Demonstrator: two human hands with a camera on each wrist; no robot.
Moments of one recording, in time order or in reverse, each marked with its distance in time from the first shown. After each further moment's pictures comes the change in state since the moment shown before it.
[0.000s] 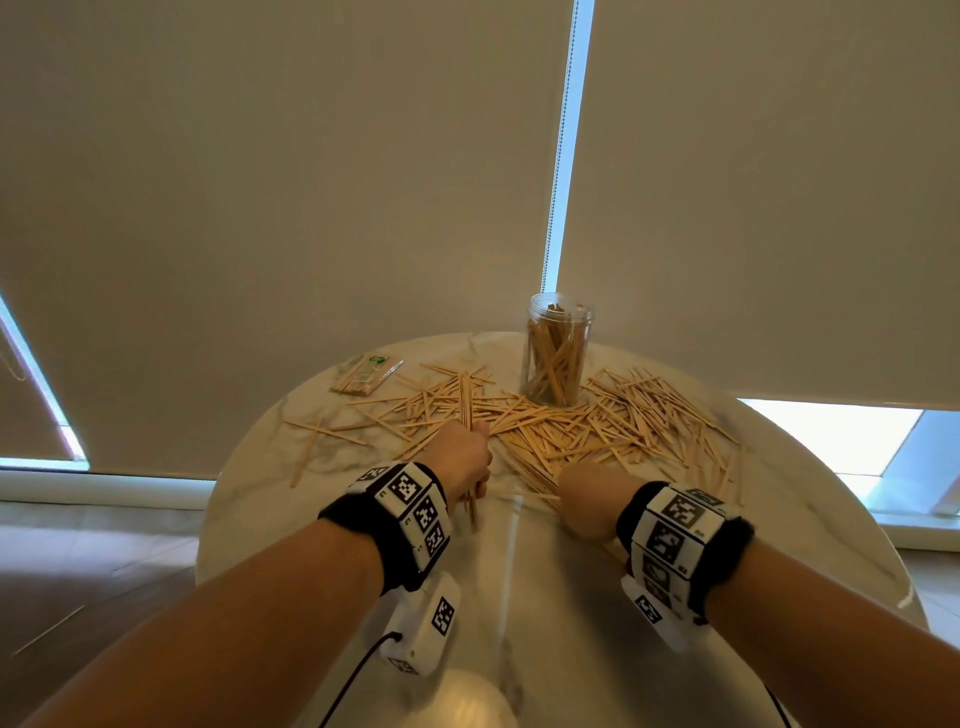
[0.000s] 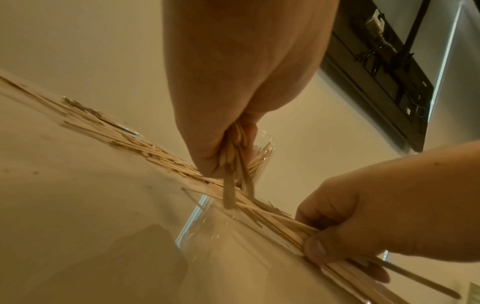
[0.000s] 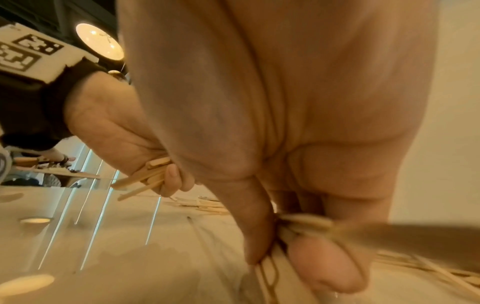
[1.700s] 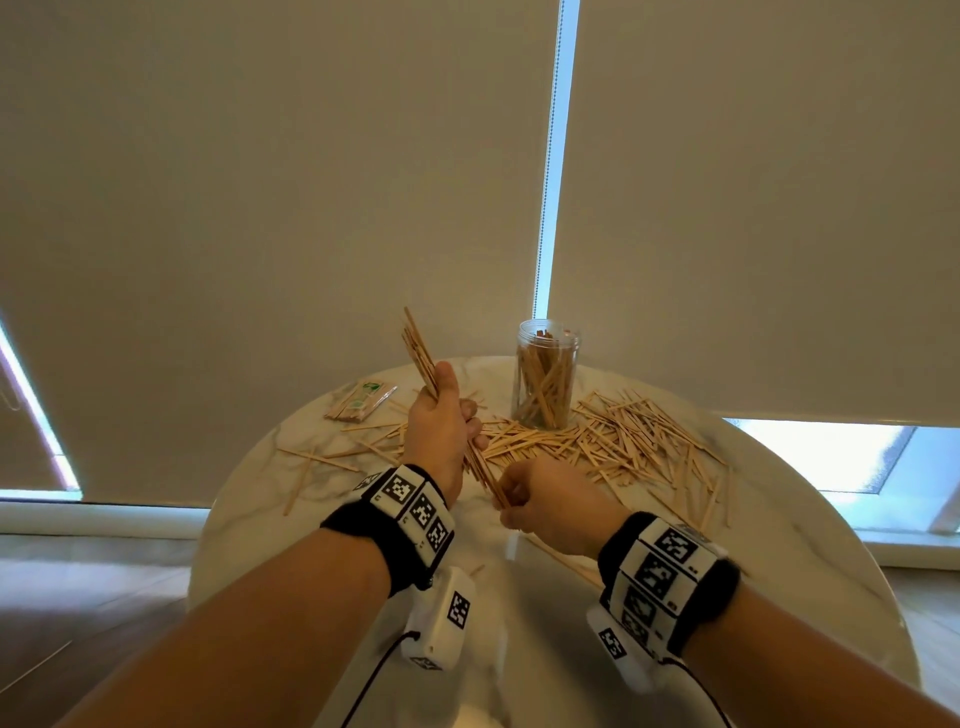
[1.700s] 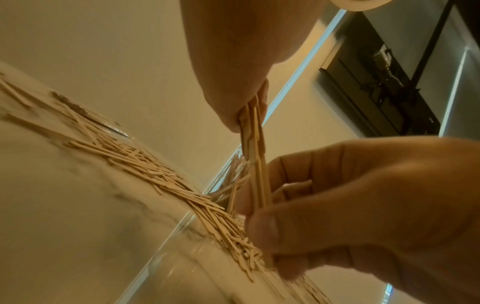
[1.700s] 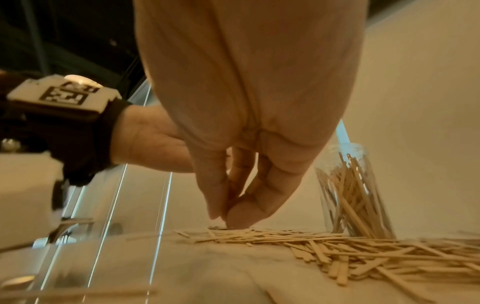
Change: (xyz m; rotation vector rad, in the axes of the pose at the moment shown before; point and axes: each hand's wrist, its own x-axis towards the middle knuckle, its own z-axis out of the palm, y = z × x) left_hand -0.005 0.041 0.002 -0.631 0.045 0.367; right_hand 0.001 -0.011 -0.005 0.550 0.315 -0.166
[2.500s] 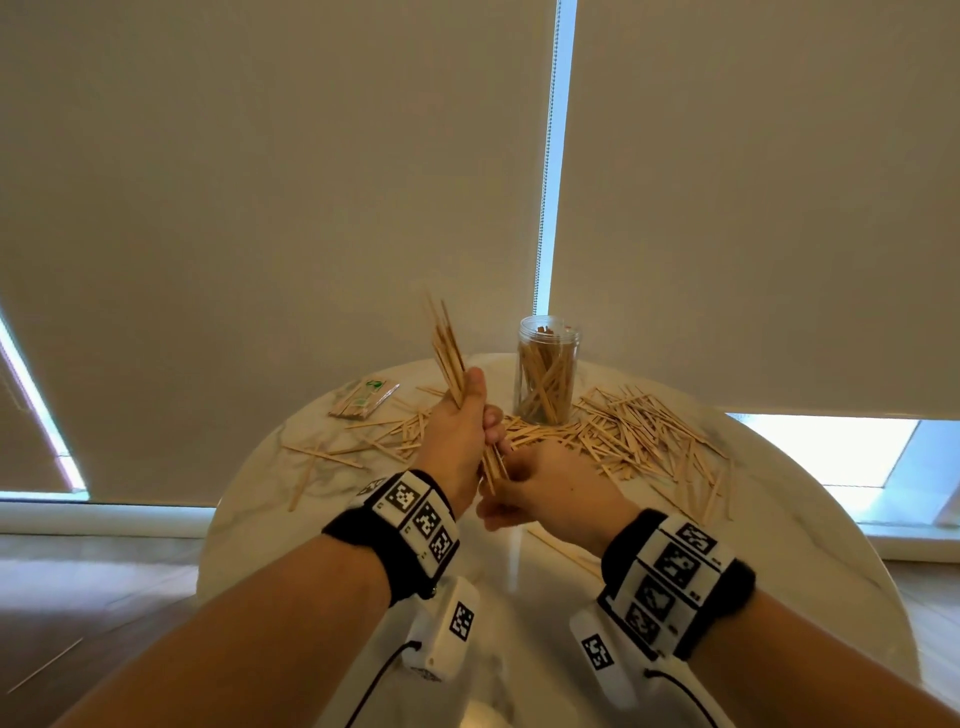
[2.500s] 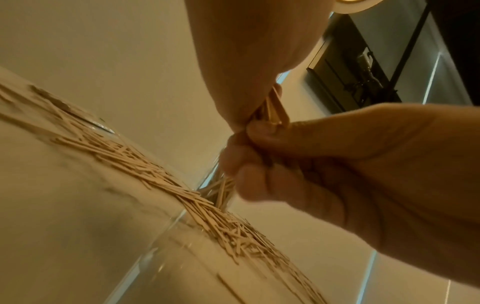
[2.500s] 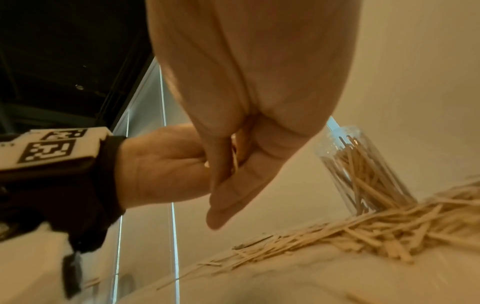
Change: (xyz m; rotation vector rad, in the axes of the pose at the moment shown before) left_hand -0.019 -0.004 0.002 0.011 -0.190 -0.078; right_hand -0.015 -0.009 -0.004 0.682 -0.019 0.000
